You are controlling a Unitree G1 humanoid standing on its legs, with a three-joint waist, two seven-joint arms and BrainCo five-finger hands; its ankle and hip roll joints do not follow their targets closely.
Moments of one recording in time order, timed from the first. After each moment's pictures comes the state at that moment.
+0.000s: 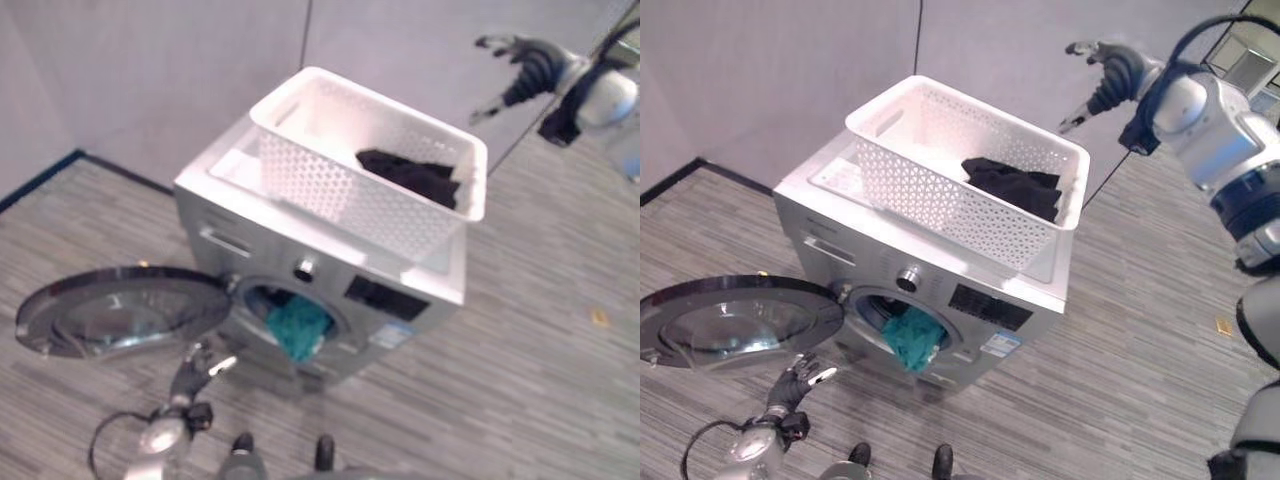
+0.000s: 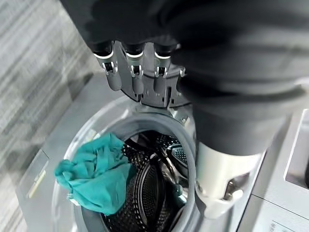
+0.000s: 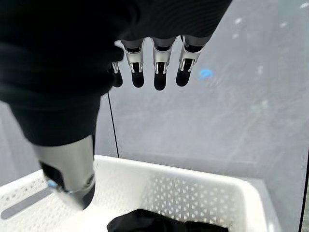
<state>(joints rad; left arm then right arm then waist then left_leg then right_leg) 0.17 0.38 -0.11 0.52 -0.50 -0.18 0.00 -1.48 -1.06 1.07 0.69 0.23 0.03 0.18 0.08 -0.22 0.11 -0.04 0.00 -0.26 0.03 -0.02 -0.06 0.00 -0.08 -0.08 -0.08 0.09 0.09</state>
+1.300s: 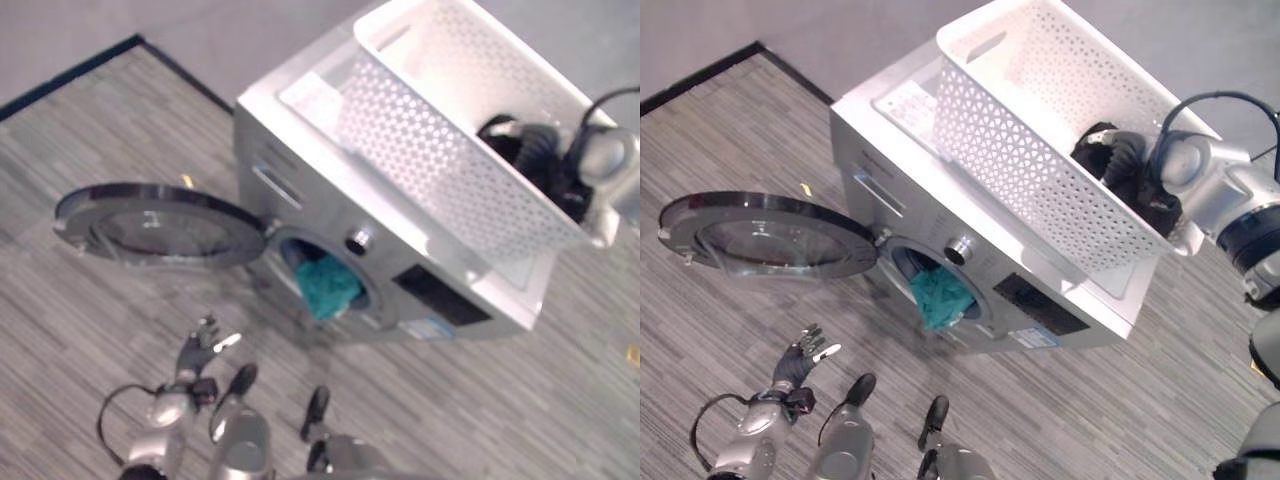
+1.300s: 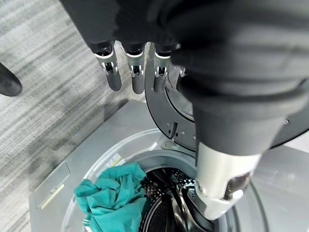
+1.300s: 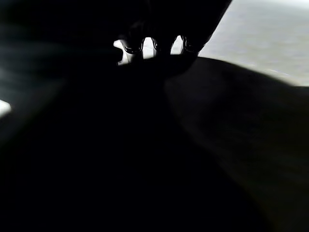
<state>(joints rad) 0.07 0.40 -0.14 0.50 -0.57 -0.19 0.02 -1.34 -1.18 1.14 0.65 0.12 0.05 0.31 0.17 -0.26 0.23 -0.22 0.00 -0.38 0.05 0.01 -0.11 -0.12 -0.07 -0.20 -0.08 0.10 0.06</state>
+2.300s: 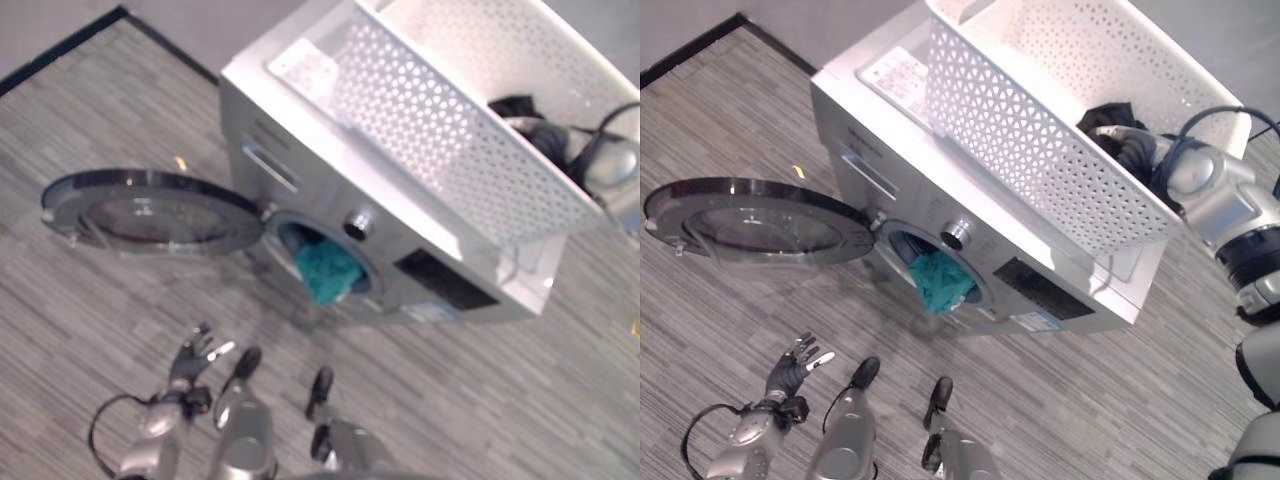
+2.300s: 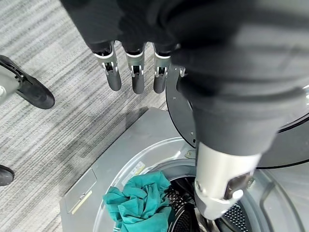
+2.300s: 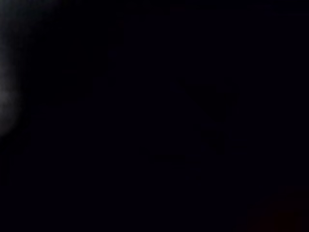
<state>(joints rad) 0.12 0.43 -0.15 0.50 -0.59 -0.19 0.02 -1.17 -1.14 0.87 0.64 0.13 0.05 0.30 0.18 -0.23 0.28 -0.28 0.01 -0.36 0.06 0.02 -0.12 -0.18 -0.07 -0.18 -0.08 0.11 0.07</state>
